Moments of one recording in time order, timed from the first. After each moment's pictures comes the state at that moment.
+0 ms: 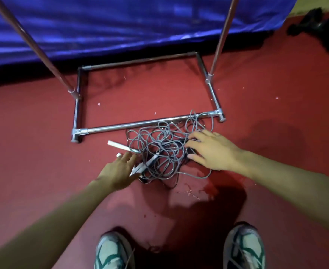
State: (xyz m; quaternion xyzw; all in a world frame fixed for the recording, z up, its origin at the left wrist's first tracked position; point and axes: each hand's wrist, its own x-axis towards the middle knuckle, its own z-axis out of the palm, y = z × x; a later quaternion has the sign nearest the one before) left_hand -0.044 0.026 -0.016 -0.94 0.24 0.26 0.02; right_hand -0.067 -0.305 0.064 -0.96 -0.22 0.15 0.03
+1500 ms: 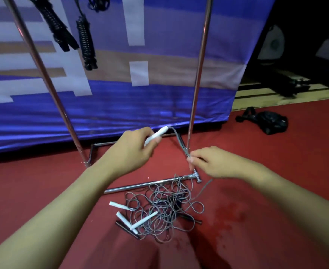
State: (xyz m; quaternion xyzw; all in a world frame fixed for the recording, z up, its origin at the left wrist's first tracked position) left_hand -0.054 -0.049 0.370 -0.91 0.31 -0.05 -0.28; right_hand -0.101 -0.318 0.339 -0.97 -0.15 0.08 0.19
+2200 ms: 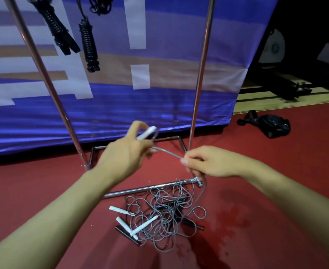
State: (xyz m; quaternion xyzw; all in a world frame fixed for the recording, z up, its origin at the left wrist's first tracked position) left_hand -0.047 -0.036 0.359 -0.93 0.33 -0.13 -0.10; right_hand -0.107 -0.300 0.367 -0.92 -0.18 0.15 0.31
